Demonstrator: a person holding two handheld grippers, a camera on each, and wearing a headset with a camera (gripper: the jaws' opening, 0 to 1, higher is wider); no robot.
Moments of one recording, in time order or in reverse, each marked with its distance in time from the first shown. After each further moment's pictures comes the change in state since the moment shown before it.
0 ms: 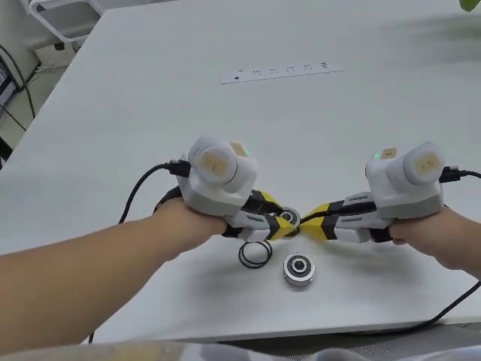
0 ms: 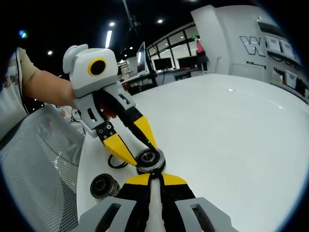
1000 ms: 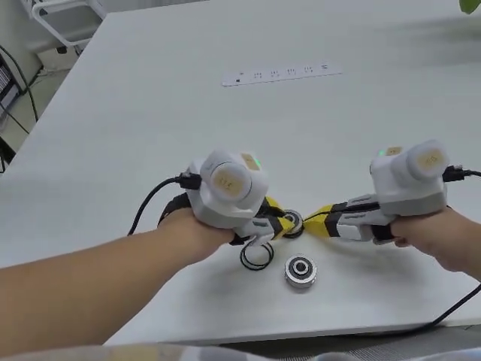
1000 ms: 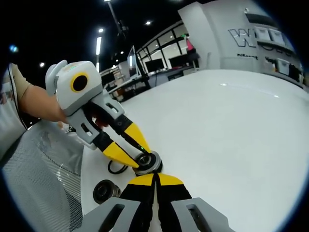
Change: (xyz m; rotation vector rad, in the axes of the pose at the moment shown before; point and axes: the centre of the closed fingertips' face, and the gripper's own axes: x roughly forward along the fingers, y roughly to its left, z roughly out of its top) left arm 0.002 0.001 0.000 0.091 0.023 0.079; right arm -0.005 -0.004 0.004 0.113 -0.026 -0.018
